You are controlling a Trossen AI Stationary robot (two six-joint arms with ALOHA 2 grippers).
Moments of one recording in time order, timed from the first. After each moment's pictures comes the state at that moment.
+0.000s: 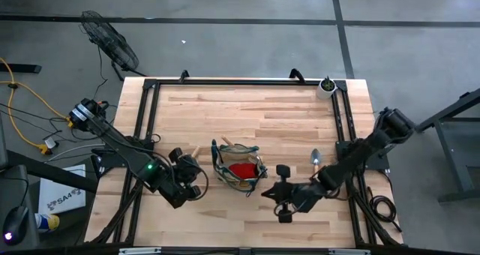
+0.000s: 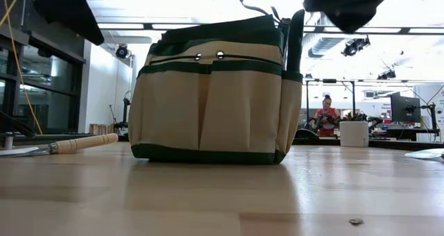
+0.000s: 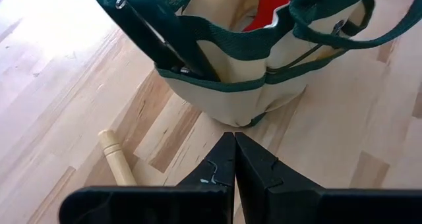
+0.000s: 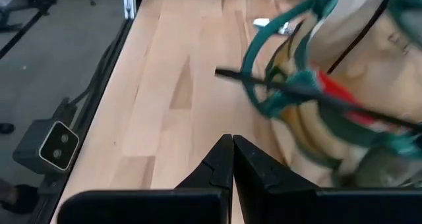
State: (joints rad) left arm -0.67 1.37 1.04 -0.84 -0.67 -1.07; right arm 0.65 1.57 0.90 0.07 0.52 0.41
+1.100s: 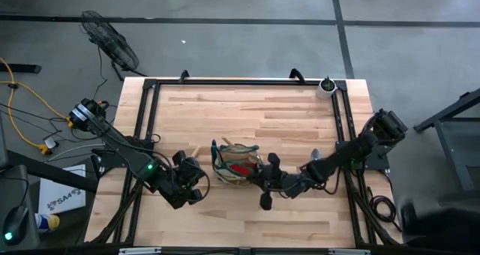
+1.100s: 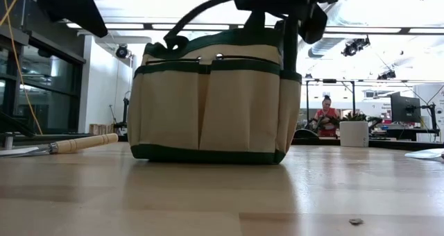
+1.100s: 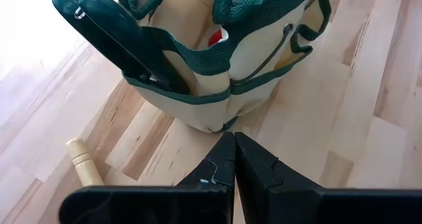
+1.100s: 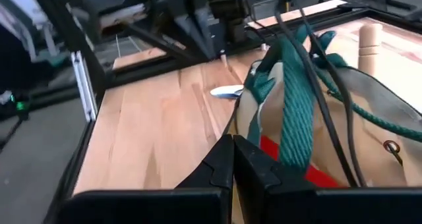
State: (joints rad) left arm -0.67 1.38 1.04 -0.75 -0.63 -1.02; right arm 0.51 1.64 0.90 0.38 0.60 0.47
